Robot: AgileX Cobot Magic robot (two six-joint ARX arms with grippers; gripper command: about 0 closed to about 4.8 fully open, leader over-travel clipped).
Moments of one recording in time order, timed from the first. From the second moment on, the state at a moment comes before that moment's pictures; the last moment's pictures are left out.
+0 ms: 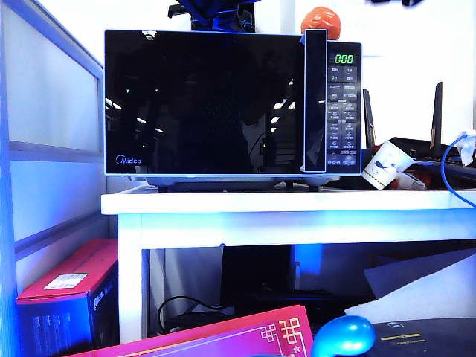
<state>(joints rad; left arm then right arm) -0.50 2.02 2.01 -0.04 0.06 0.16 0.17 1.52 1.26 0.44 -0.01 -0.18</state>
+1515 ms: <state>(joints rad) -0.50 2.02 2.01 -0.04 0.07 0.16 0.08 1.76 1.28 0.49 -0.53 -0.05</state>
